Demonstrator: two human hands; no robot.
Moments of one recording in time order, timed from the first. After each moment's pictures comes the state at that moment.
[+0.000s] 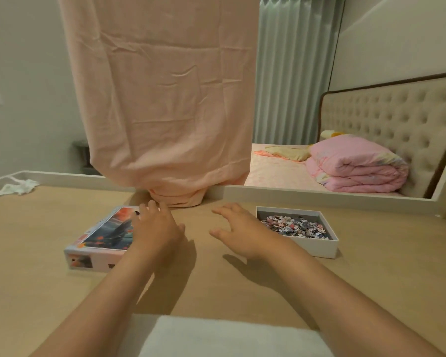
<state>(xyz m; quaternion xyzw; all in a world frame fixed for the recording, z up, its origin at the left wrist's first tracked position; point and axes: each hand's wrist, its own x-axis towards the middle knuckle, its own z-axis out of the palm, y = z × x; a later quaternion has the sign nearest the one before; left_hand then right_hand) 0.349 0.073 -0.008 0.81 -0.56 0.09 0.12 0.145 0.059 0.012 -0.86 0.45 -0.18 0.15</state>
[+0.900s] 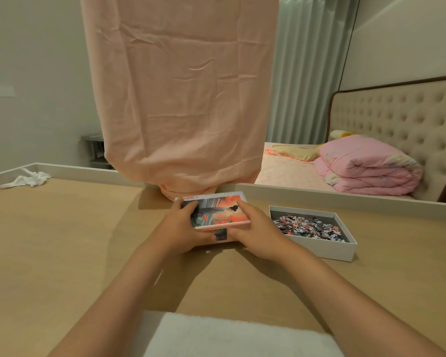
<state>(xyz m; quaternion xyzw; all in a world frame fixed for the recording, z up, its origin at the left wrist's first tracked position) 0.361 0.079 -0.011 0.68 -0.68 -0.09 0.28 0.150 0.045 -0.010 -0.79 0.47 -0.29 0.26</state>
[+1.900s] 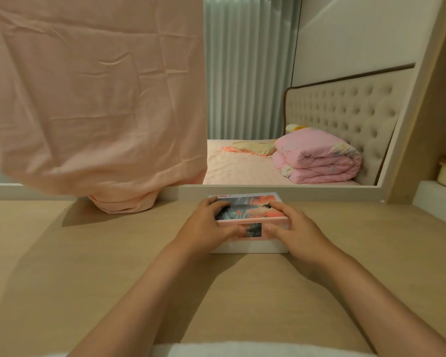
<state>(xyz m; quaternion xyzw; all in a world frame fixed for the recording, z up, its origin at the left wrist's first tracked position) 0.183 0.020 -0.014 0.53 -0.75 -0.16 0.36 -0.049 0.035 -0.030 -0.67 0.51 -0.45 0.30</state>
